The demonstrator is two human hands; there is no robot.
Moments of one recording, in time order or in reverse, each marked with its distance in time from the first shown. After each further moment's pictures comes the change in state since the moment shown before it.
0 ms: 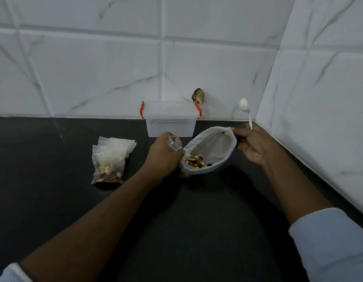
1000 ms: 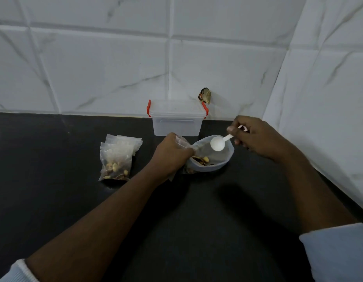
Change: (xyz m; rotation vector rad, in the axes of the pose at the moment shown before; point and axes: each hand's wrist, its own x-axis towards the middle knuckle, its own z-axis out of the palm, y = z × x) left_hand -0.004 0.005 -0.005 -0.033 -0.084 -0.084; right_hand -0.041 -0.033 0.018 -1.084 -0.267 -0.403
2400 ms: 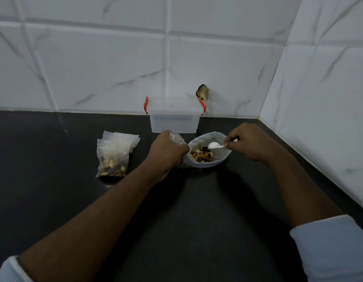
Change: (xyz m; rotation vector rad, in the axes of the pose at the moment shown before) left_hand -0.006 0.007 0.001 -0.182 0.025 -0.120; right_hand 0.004 0.016 0.012 -0.315 -0.072 -0.006
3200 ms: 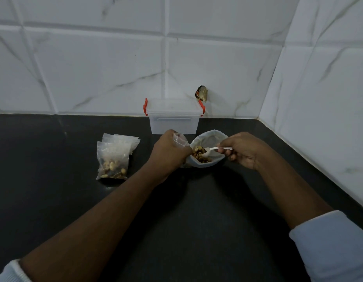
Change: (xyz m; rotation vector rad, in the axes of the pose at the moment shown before) left_hand -0.003 -0.001 0.000 0.096 -0.021 0.129; right_hand 0.005 -0.019 0.023 0.994 -0.072 0.616
